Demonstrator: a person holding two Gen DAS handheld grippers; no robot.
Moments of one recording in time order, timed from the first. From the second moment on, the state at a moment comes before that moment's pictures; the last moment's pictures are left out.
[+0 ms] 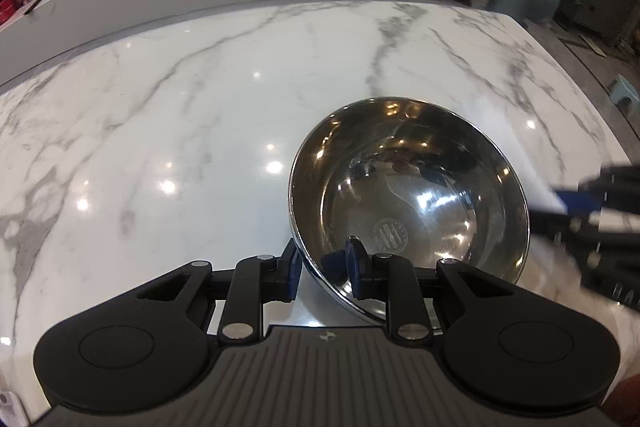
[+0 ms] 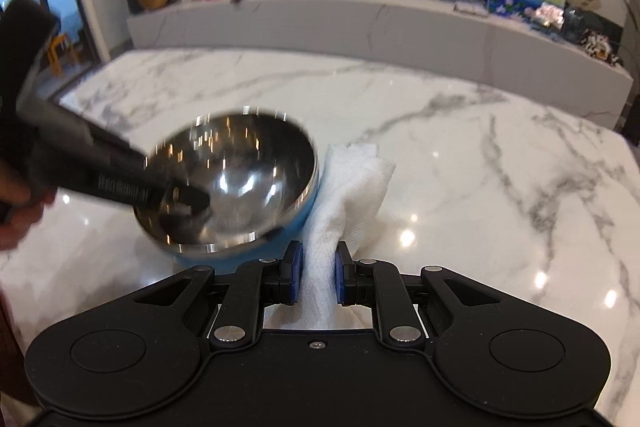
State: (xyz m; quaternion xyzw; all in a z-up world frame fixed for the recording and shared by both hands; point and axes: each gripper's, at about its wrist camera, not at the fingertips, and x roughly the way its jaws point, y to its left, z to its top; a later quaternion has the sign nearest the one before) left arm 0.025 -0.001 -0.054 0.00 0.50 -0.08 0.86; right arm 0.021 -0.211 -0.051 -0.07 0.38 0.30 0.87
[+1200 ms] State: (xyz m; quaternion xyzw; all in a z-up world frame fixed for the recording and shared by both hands) left arm 0.025 -0.005 -0.058 0.02 0.46 -0.06 0.89; right arm 0.018 -0.205 -0.055 -0.08 0.39 0.31 0.86
